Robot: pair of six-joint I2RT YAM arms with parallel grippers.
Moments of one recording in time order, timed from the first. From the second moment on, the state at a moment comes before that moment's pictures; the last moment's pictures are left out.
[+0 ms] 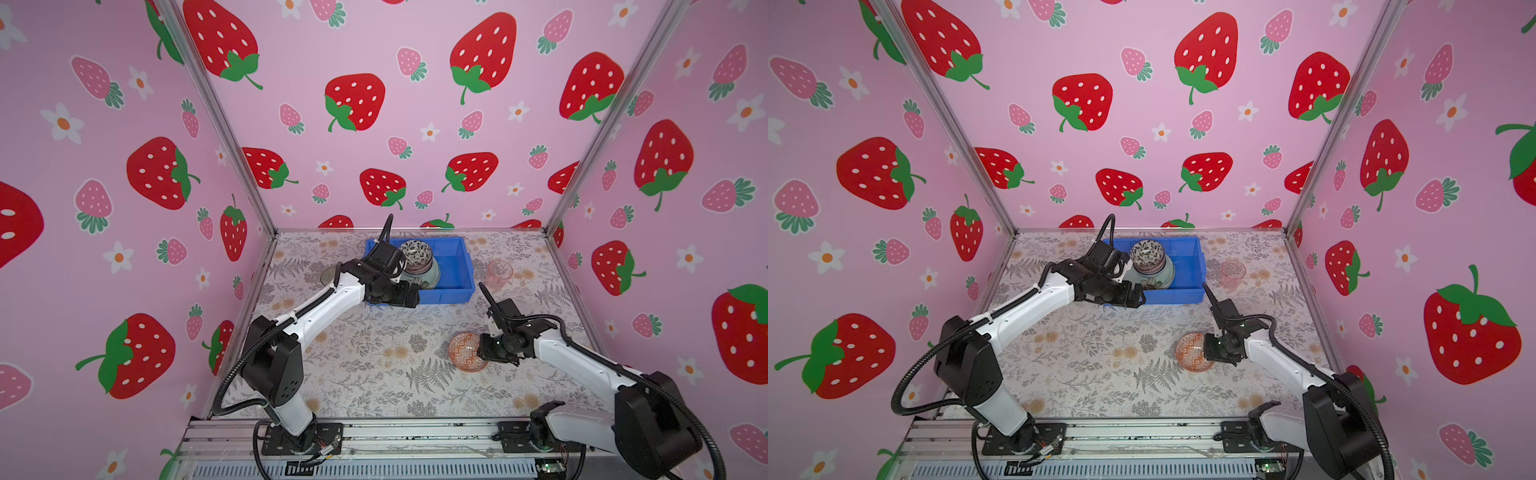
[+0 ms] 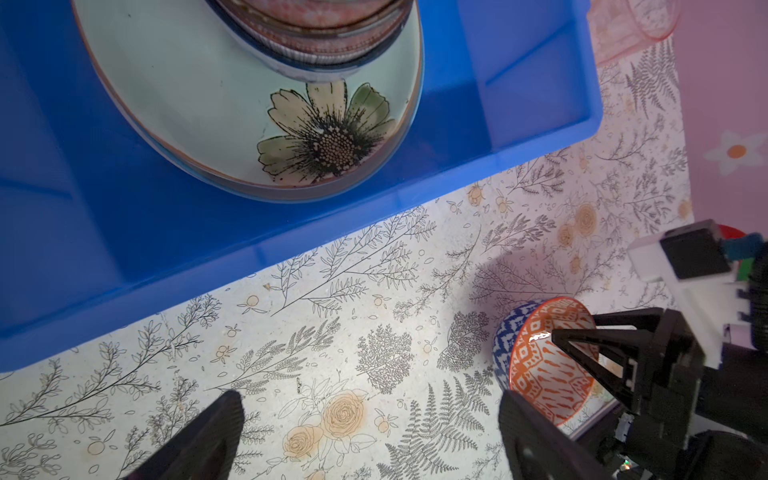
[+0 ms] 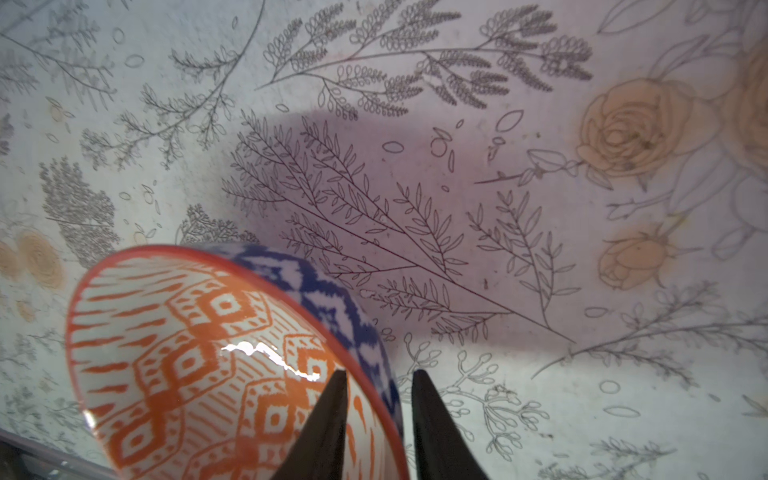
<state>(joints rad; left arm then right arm) -0.60 1.68 1.43 -0.80 0.21 -0.36 0.50 1.24 0.64 -0.68 -0.16 0.46</state>
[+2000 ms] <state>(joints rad) -0.83 1.91 1.62 -0.87 0.17 -0.55 0.60 1.35 0.99 -0.75 -0.13 0.39</state>
